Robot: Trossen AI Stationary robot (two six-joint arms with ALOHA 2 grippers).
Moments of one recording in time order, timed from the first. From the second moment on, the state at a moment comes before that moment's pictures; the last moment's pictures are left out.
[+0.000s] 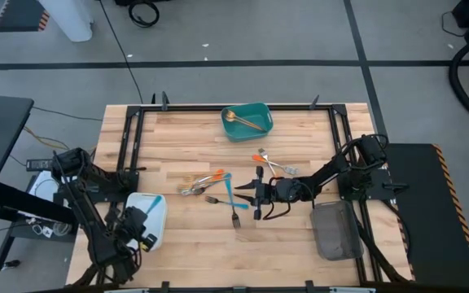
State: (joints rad) left arm -1.16 1.62 1.04 -1.36 -0.30 -2.13; right arm 0.25 1.86 0.62 1.10 0.35 -0.11
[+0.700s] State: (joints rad) left arm -1.14 1.62 1.04 -1.38 -0.33 -2.10; right arm 0.25 1.86 0.62 1.11 0.35 -0.11
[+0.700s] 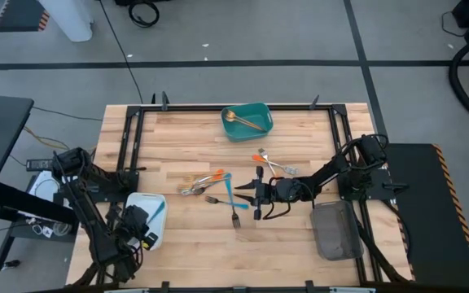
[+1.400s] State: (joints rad) left arm -0.90 1.56 1.04 -1.30 -0.31 -1.73; right arm 0.25 1.86 0.62 1.11 0.35 -0.11
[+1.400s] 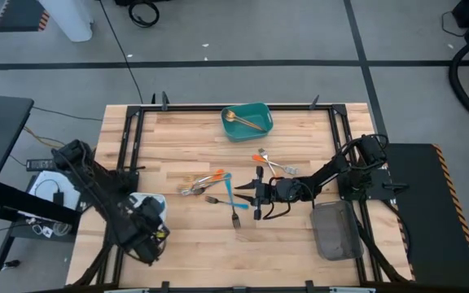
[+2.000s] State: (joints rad) left arm -0.60 1.56 1.08 -1.18 -0.26 -1.13; right arm 0.25 1.86 0.62 1.05 0.35 -0.07
